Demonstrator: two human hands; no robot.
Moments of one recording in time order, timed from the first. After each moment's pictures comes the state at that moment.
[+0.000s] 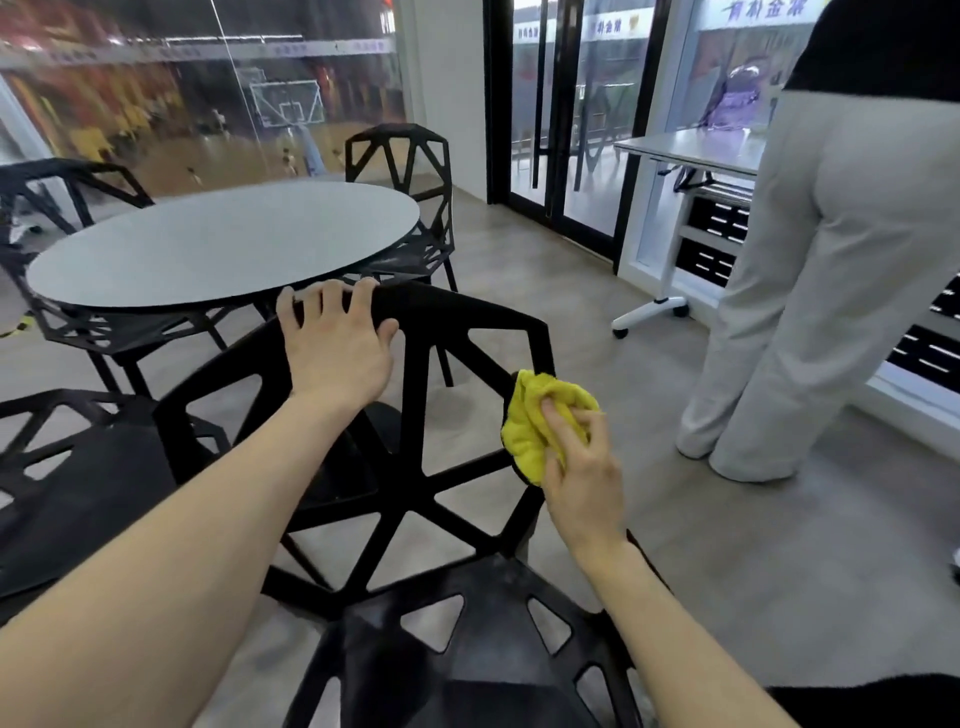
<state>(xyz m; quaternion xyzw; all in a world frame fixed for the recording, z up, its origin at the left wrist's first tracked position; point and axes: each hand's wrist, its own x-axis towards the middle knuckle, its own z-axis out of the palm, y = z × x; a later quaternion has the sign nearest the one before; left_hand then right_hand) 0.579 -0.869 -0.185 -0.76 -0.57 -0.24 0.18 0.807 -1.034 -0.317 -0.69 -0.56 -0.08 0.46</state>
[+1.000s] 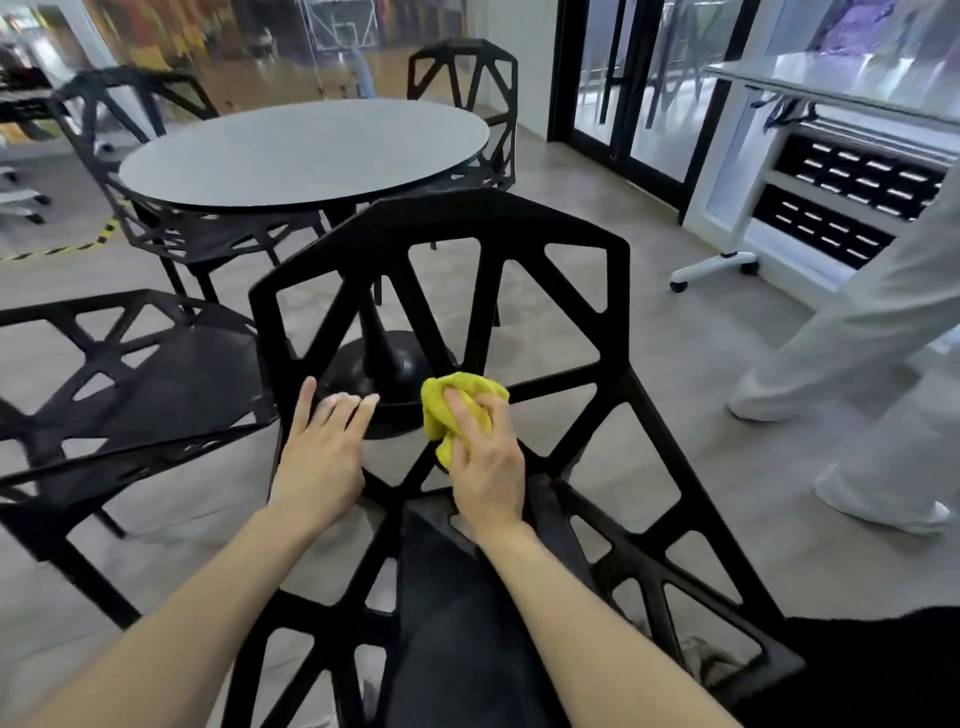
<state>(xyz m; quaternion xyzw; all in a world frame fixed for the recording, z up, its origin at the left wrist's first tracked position) 0.425 -0.978 -0.355 -0.84 -0.51 -0.09 0.17 0.642 -1.030 -0.389 -0.65 -0.62 0.05 0.44</state>
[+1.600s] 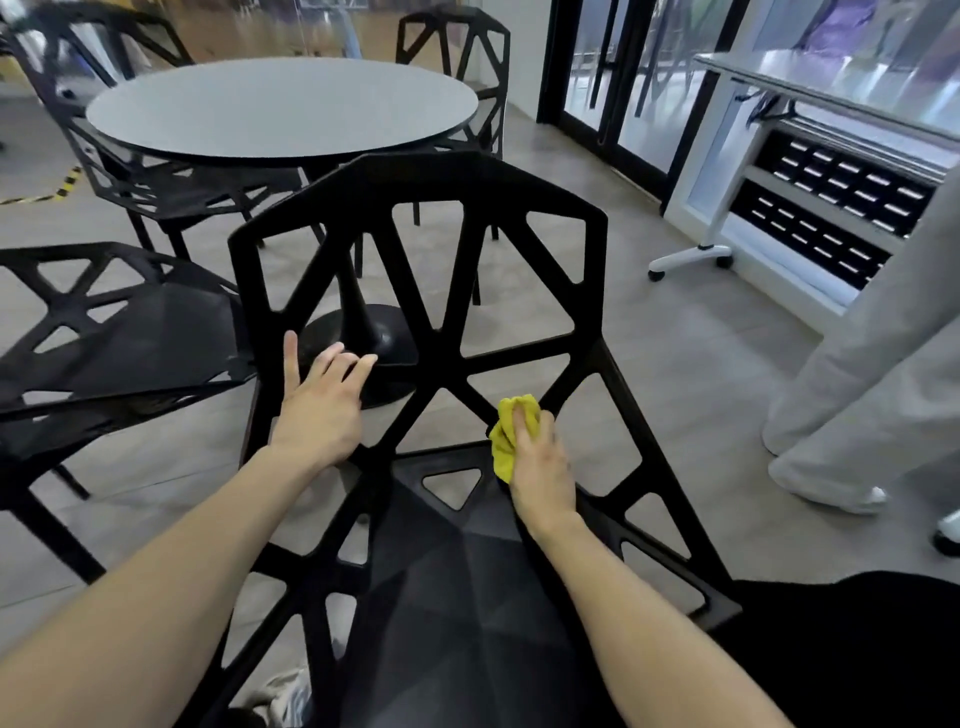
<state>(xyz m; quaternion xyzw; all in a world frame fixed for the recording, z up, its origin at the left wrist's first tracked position) 0.449 -0.969 -0.364 -0.82 -0.56 -0.05 0.09 0.735 -1.072 -0.441 -0.77 -0.62 0.02 0.14</state>
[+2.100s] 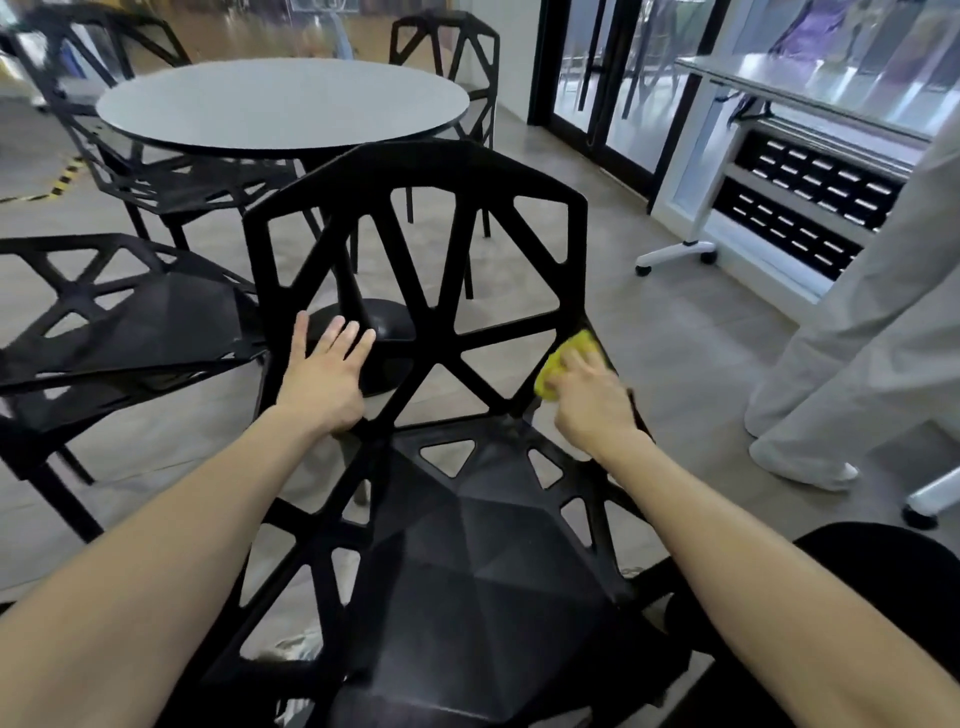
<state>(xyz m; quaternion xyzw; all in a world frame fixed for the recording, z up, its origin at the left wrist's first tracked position) 0.448 -0.980 -0.345 -0.82 -0.56 0.04 0.11 0.809 -1.085 -0.352 -0.71 -0.70 -0.04 0.07</state>
